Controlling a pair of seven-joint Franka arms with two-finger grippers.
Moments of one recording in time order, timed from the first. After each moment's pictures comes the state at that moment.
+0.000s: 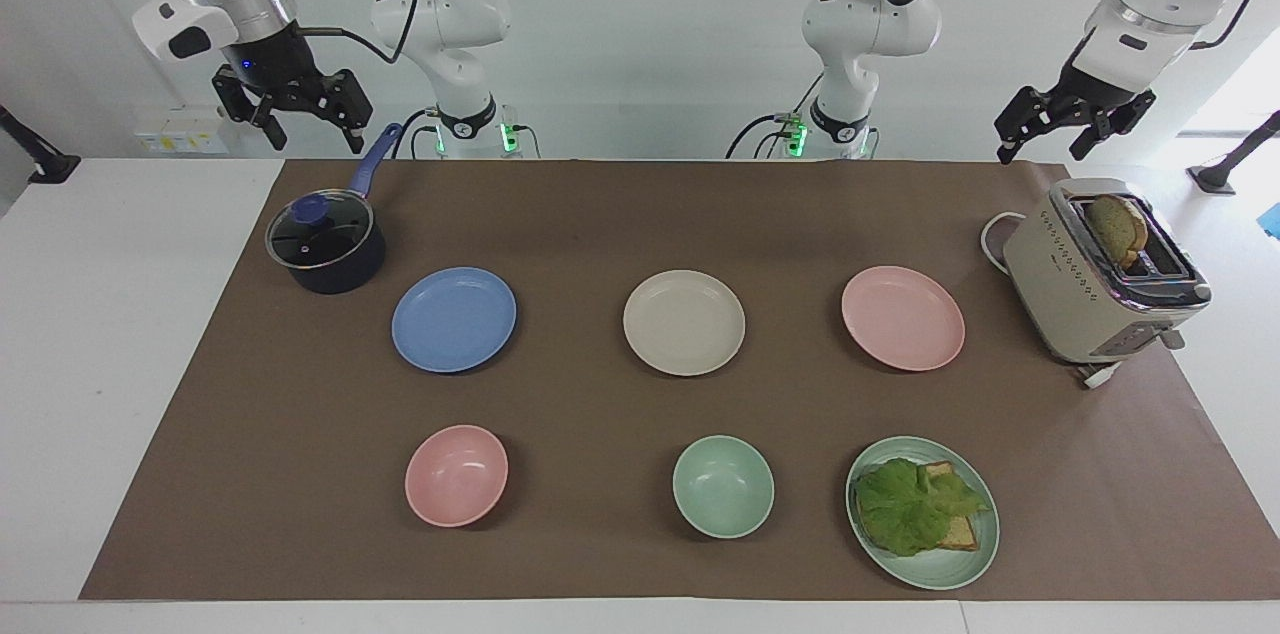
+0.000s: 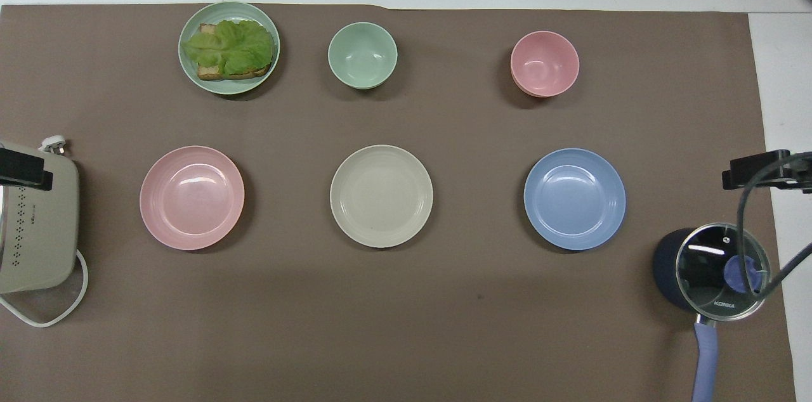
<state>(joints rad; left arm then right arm) -0.15 -0.07 0.14 -1.58 0.02 1.46 0.00 0.11 -0.10 -0.13 -1.60 -0.02 1.50 0.05</state>
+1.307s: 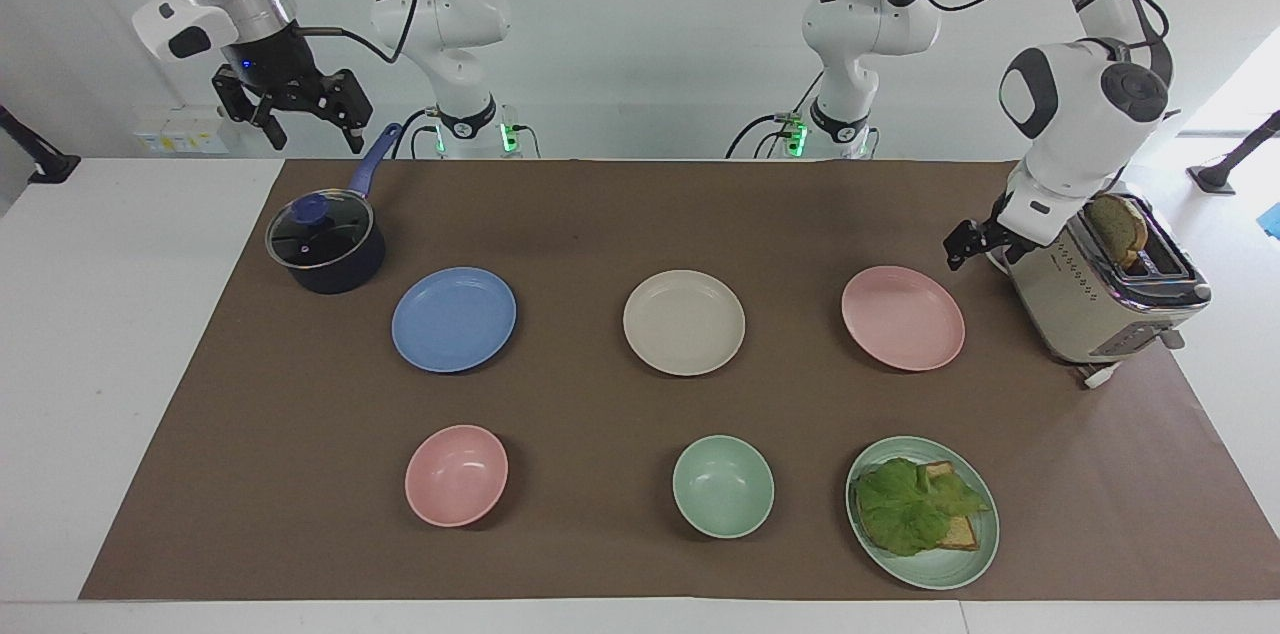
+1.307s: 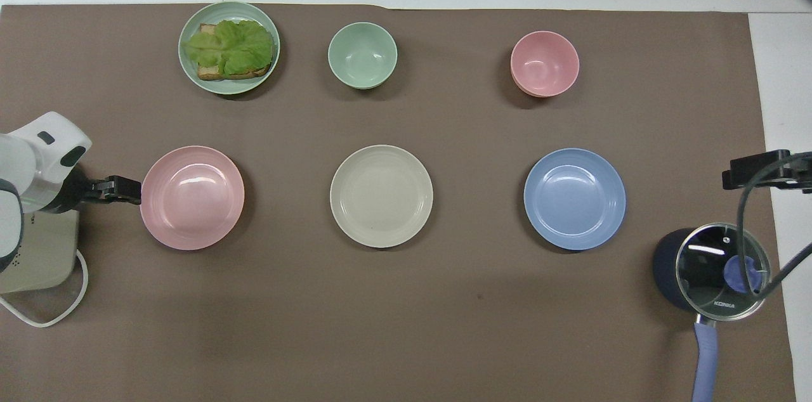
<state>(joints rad) -0.10 0.01 0.16 -2.12 0.02 2.06 -0.01 0.11 -0.10 -0.13 -1.60 -0.02 1.50 0.05</state>
